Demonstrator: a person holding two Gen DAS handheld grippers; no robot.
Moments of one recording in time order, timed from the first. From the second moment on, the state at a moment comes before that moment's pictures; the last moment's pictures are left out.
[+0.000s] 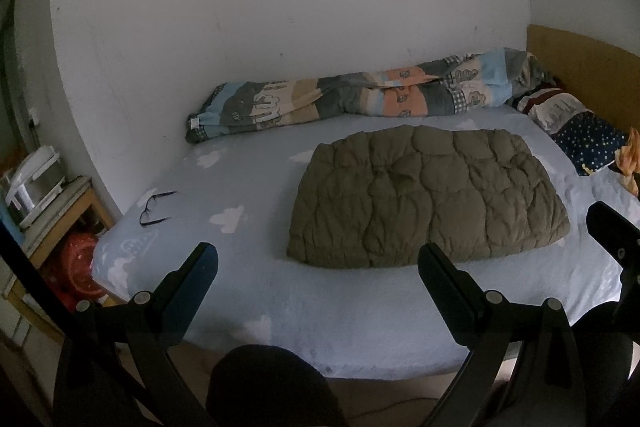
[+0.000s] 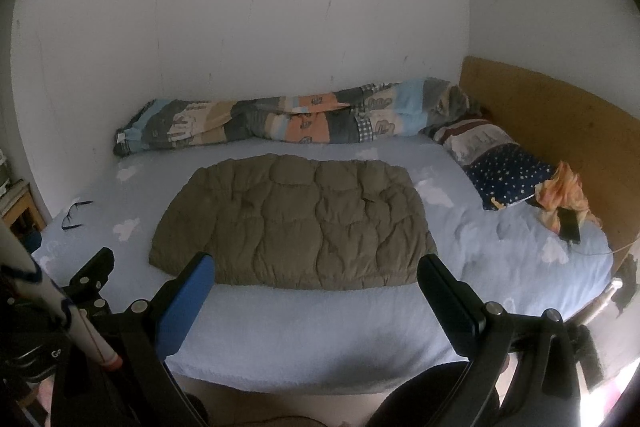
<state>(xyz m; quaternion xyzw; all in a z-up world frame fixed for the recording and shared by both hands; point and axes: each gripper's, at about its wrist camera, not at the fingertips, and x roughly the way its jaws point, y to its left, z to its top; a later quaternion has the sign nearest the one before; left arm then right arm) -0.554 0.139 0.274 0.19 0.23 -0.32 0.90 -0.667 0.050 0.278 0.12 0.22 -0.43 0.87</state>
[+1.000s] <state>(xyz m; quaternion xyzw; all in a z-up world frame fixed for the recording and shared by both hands) -0.551 0.139 0.269 0.20 0.23 -0.32 0.90 -0.658 0.048 0.270 0.13 0.24 -0.43 0.86</state>
